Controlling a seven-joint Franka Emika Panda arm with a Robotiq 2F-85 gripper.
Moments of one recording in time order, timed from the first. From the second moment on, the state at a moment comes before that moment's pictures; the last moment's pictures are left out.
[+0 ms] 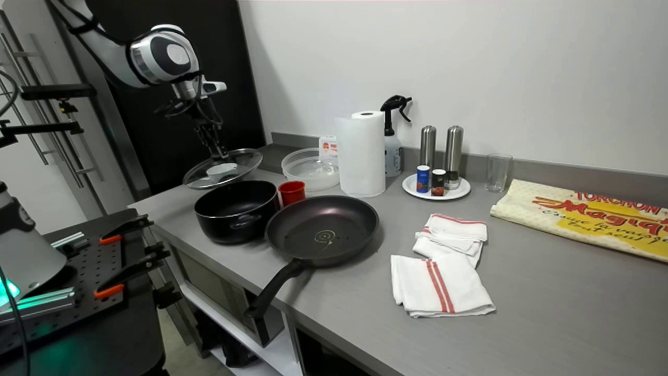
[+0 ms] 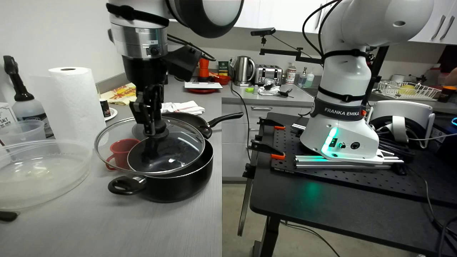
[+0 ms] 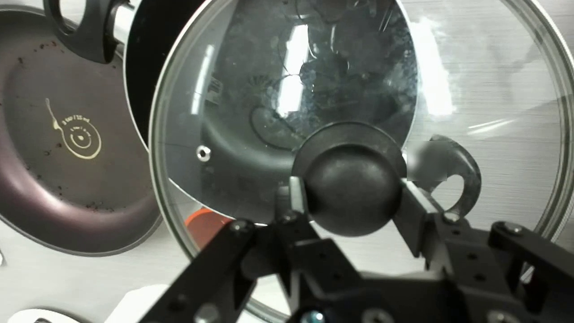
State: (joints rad) arm 0.35 0.17 0.11 -2.43 -0.43 2.61 0.58
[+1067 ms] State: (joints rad) arm 0.54 0.38 0.16 -2.17 -0.55 2.42 0.70
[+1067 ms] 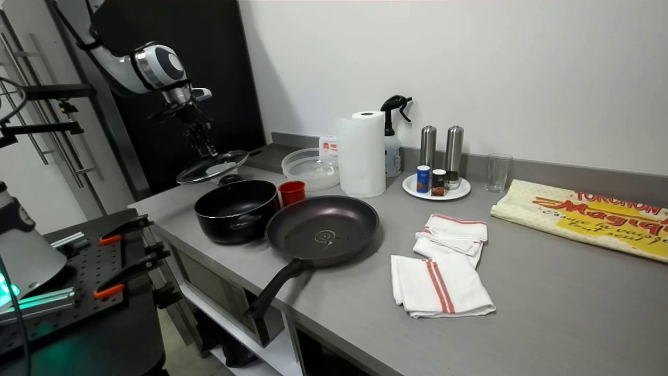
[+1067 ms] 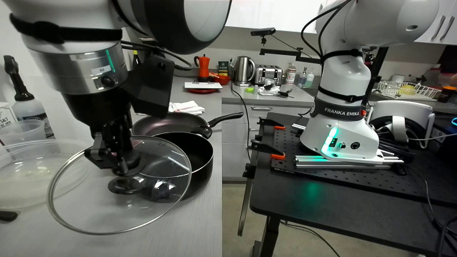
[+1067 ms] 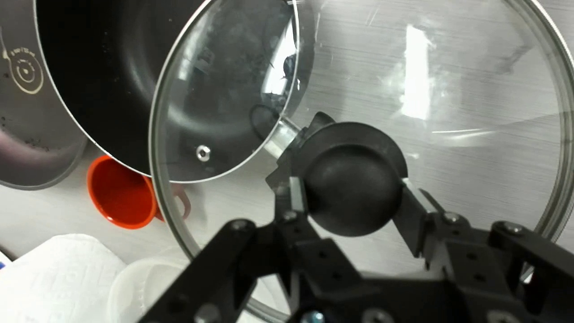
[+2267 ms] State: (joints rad) arm 0.69 0.52 0.16 -2.03 -0.61 2.36 0.64
